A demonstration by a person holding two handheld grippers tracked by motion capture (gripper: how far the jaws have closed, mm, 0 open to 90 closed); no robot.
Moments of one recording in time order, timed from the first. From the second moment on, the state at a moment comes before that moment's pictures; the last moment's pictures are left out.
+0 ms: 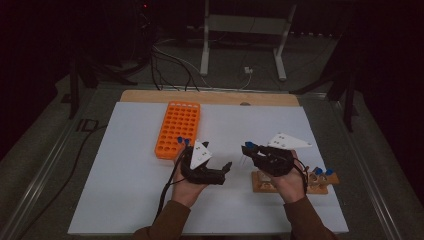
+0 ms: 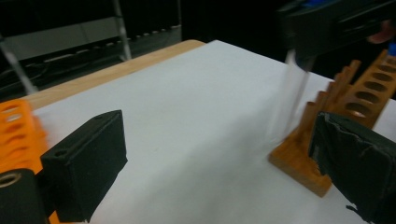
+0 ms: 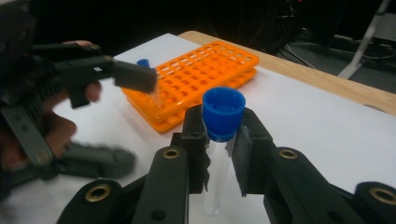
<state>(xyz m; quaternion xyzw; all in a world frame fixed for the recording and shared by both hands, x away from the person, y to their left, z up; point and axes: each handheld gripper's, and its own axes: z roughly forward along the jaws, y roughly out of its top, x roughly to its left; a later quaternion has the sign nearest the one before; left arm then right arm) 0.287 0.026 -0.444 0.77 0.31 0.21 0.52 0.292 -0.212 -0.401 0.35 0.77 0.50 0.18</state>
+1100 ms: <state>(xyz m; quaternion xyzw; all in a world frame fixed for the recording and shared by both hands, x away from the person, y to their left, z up) 0.284 0.006 -0.446 0.78 0.28 0.17 0.54 0.291 -0.185 -0.409 0.33 0.78 0.51 0.15</state>
